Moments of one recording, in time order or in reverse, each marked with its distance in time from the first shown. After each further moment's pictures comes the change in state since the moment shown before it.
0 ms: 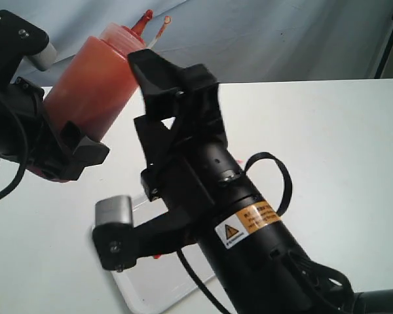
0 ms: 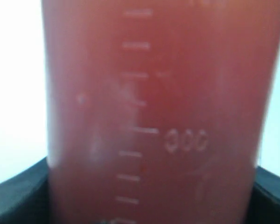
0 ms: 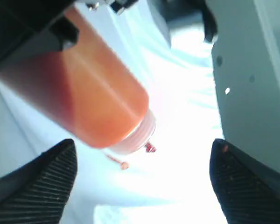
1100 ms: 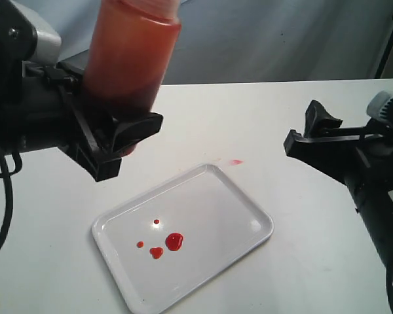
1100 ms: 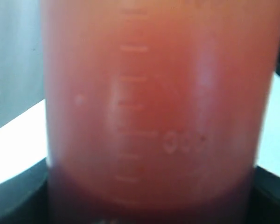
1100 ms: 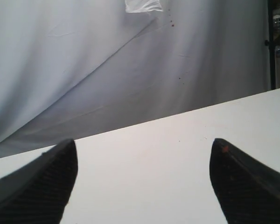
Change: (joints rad) left arm 0.000 0.013 0.190 -1.403 -0.222 1.467; right arm -0.304 -0.254 0.294 0.396 0.090 1.625
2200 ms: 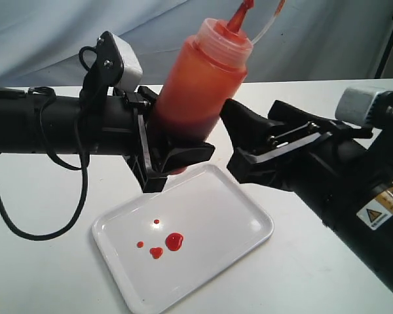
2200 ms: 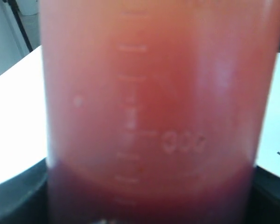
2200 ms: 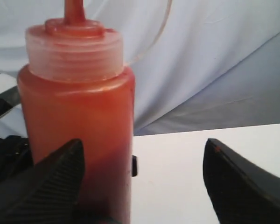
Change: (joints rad) left arm -0.002 0.342 -0.144 -0.028 0.287 0.187; right arm -0.003 -0.065 0.004 -0.615 0.225 0.433
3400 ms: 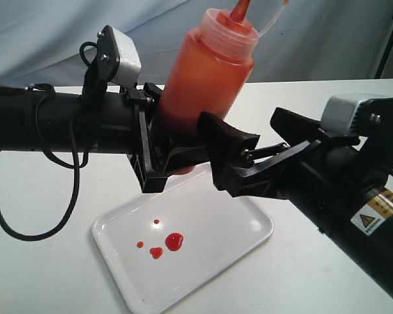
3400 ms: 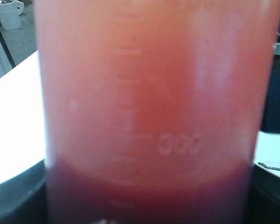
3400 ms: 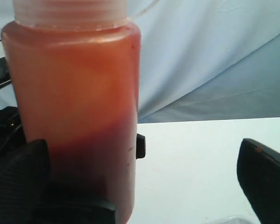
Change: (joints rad) left arm 0.000 0.000 -0.011 -0.007 0.076 0.000; right arm 0.000 0.001 0.000 -0.014 0.045 -0.027
